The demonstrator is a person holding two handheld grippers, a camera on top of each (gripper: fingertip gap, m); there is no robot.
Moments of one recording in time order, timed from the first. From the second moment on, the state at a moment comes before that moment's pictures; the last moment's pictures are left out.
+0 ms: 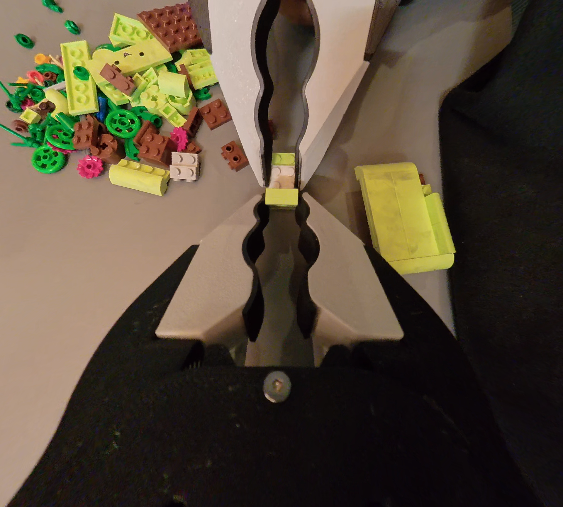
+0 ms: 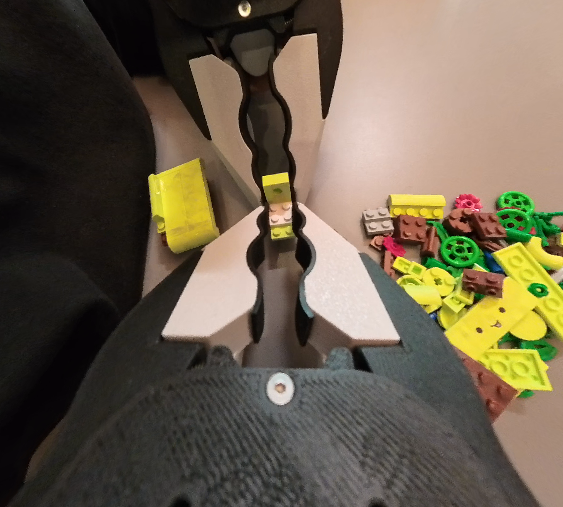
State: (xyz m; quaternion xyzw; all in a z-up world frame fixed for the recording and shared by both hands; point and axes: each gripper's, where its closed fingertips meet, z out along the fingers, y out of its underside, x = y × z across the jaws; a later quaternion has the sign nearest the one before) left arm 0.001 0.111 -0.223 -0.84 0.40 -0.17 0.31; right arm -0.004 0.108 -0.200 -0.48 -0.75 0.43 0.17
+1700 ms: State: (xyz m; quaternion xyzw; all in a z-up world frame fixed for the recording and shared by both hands) left arm 0.003 0.111 -0.219 -0.84 0.38 -0.22 0.31; right arm 0.004 0.129 -0.146 -0.44 -0.66 0.56 0.23
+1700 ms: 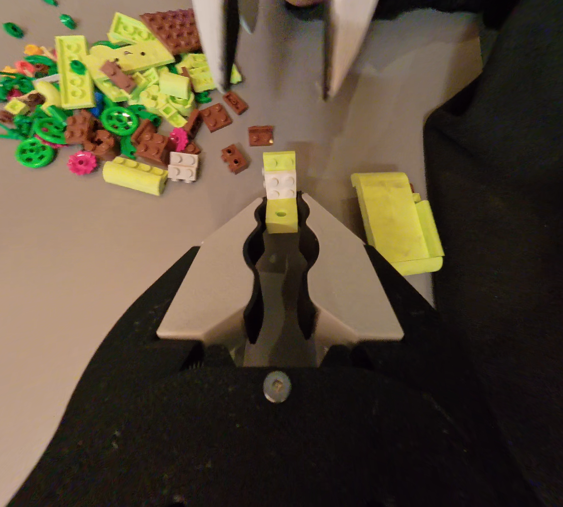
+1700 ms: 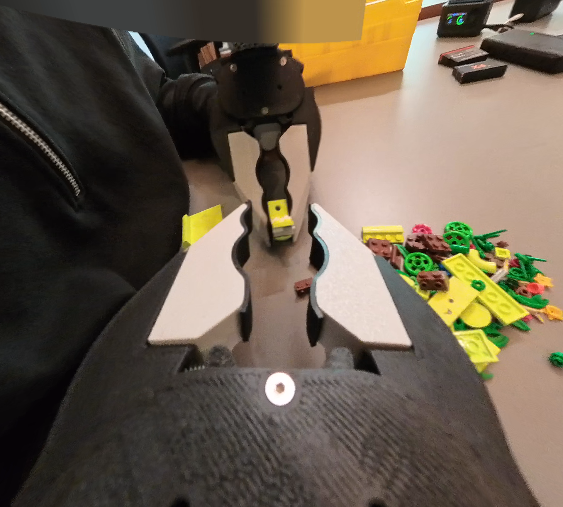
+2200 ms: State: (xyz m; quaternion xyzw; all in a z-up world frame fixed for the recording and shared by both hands) left arm -0.015 0.129 -0.218 -0.82 0.42 -0.09 0.37; right arm -0.013 0.125 -0.189 -0.43 -0.75 0.37 0.33
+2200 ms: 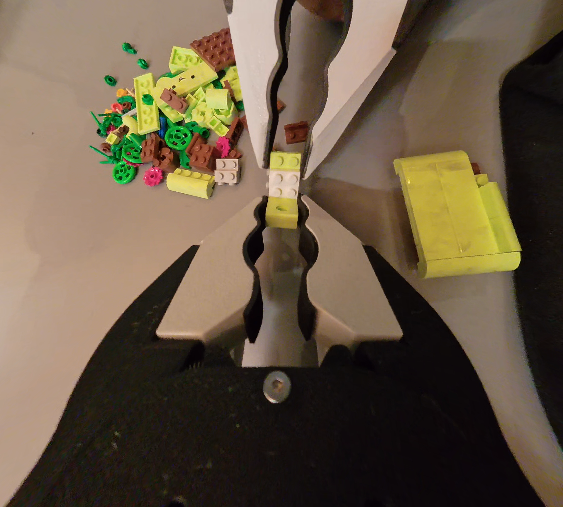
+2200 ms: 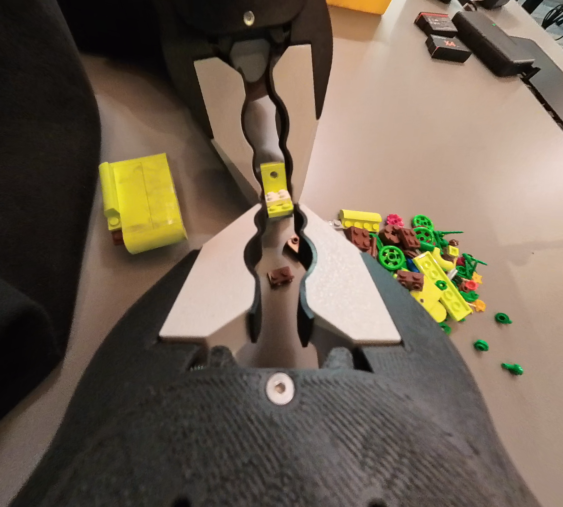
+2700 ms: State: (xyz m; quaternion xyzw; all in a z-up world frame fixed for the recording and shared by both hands) left arm -0.005 0.119 -0.210 -0.79 0.44 -0.15 0.39; right arm -0.001 0.126 -0.217 -0.46 -0.78 0.33 0.25
